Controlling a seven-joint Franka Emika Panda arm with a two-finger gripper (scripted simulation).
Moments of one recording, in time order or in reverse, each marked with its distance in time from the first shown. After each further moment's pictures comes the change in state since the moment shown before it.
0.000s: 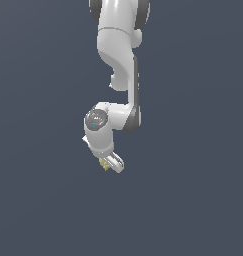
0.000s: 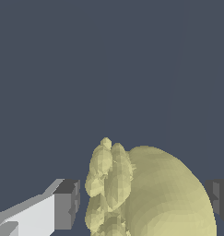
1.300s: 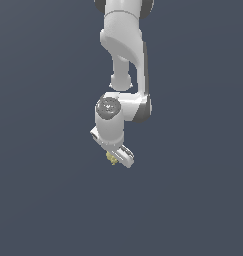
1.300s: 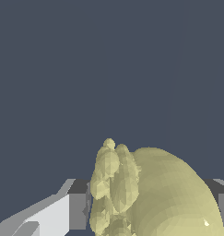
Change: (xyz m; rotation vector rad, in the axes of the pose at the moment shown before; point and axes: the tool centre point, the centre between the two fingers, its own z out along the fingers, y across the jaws) arm -0.031 -0.023 -0.038 0.001 0.001 0.001
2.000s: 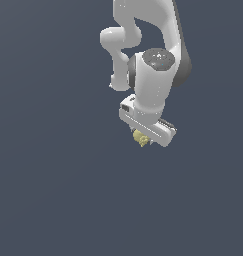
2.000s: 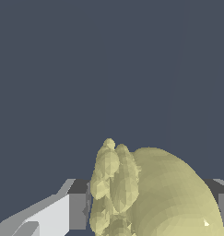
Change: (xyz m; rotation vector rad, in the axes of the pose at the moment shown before) arm -0.093 -0.070 -0.118 0.001 0.002 -0.002
